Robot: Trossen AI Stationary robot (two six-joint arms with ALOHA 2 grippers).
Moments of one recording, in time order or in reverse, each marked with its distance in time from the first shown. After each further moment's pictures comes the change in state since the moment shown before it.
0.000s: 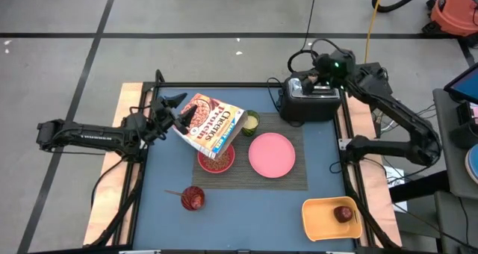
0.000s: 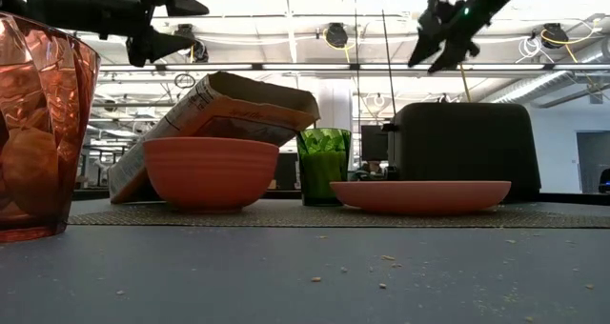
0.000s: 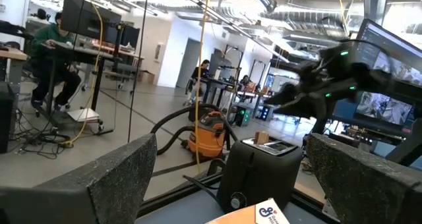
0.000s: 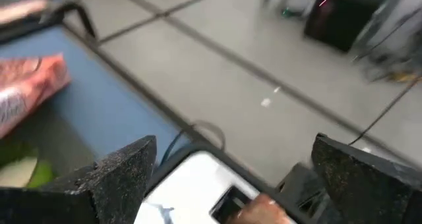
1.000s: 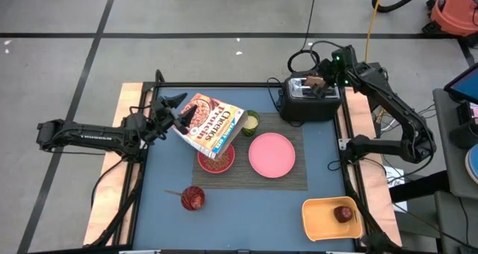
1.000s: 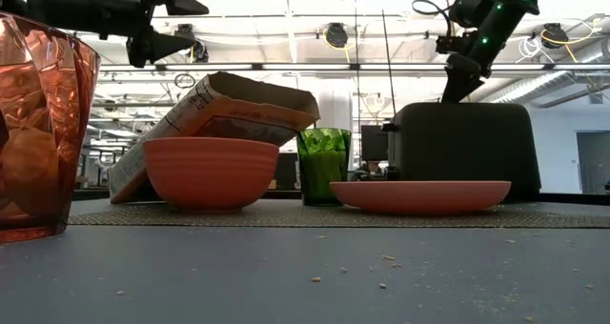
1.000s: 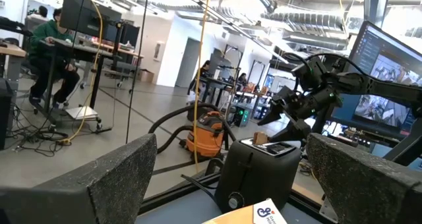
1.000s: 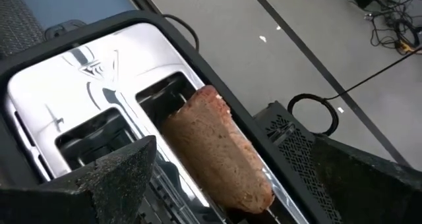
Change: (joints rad) left arm 0.000 0.000 0.000 0.000 0.000 -0.017; right arm -0.216 0.076 0.000 -0.228 -0.112 -0.384
